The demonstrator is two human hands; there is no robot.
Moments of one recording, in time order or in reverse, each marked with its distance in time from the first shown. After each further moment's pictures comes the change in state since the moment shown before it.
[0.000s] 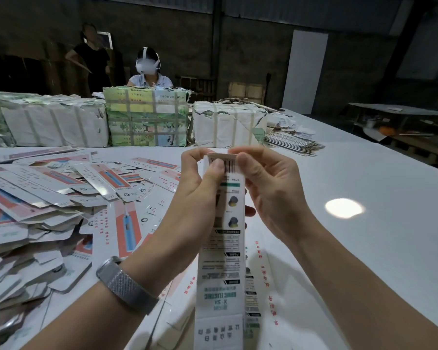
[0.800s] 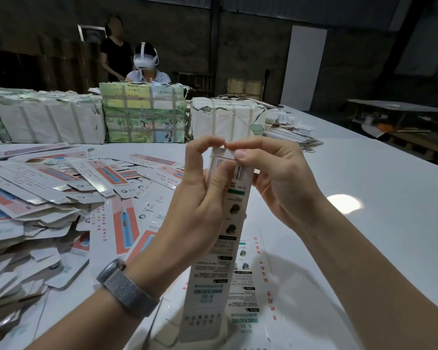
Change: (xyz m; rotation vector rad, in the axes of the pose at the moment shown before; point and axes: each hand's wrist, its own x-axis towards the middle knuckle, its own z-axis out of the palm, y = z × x) left_hand -0.004 -0.007 -0.001 0.293 -0.024 0.330; right_hand 0.007 -0.022 -0.005 -0.032 -0.104 0.078
